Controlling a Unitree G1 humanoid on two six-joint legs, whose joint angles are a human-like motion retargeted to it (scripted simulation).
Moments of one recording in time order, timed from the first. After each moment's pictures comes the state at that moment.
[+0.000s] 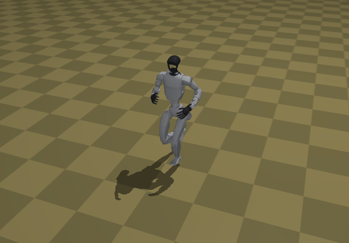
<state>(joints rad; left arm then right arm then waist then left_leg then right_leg) 0.47 0.53 -0.16 -0.06 0.01 -0.35 -0.05 -0.04 -0.33 0.31 -0.20 0.08 -0.30 0.05 0.09 -0.27 0.05 -0.54 -0.31 0.26 0.88 -0.64 0.19 -0.15 -0.35 0.00 1.47 -0.35 0.17</state>
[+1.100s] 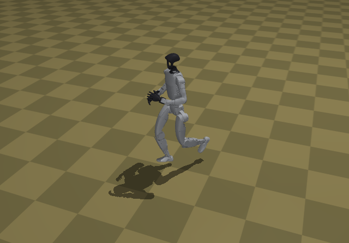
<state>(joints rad) -0.10 0.50 -0.48 -0.11 0.12 -0.44 0.13 0.34 -0.47 0.35 -0.06 0.14 -0.30 0.03 -0.10 0.04 -0.11 -0.10 0.02 0.12 1.17 -0.45 -0.03 -0.70 0.07 -0.14 0.81 -0.56 0.00</state>
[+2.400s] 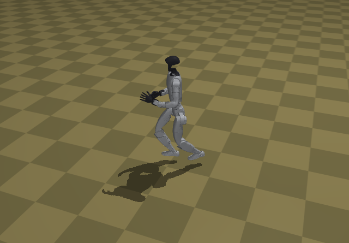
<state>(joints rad) -0.17 0.52 -0.46 -0.02 0.11 -0.37 0.34 0.34 -0.49 0.40 -0.07 0.13 -0.36 -0.11 -0.15 -0.09 -0.16 -0.18 -0.19 0.15 0.81 -0.80 0.13 -0.79 -0.21 -0.12 1.15 -0.70 0.02</state>
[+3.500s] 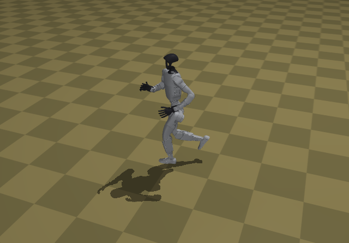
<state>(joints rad) 0.55 0.59 -0.25 -0.06 -0.04 -0.36 0.19 -0.14 -0.35 0.47 -0.20 0.09 -0.37 -0.26 0.16 -0.26 -0.24 -0.74 -0.25 0.27 0.58 -0.53 0.13 -0.26 -0.26 -0.02 1.17 -0.29 0.22</state>
